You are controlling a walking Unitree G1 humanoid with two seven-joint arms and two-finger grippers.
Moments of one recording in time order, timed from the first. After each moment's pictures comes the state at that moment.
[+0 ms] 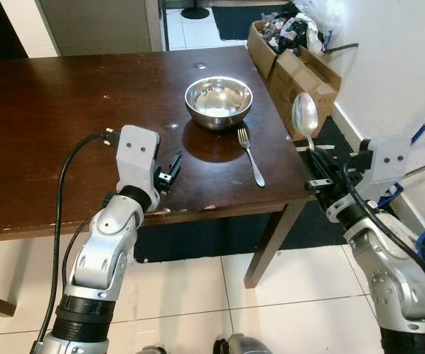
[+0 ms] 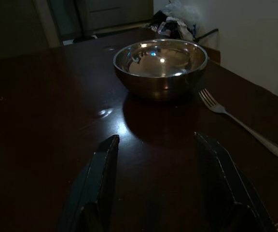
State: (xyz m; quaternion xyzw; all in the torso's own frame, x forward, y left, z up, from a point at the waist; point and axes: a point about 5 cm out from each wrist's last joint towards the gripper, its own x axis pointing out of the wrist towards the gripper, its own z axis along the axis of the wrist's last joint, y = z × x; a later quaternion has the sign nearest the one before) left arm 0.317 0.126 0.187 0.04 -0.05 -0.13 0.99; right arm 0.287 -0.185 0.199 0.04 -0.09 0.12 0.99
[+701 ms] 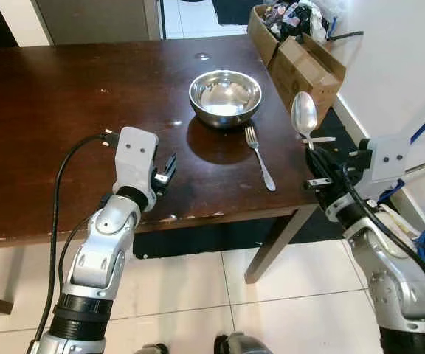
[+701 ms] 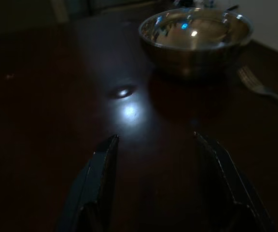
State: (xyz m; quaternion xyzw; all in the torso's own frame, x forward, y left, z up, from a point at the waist) left arm 0.321 0.135 0.182 0.06 -0.04 -0.10 0.99; right arm 0.288 -0.182 0.200 0.04 -0.09 0.13 0.99
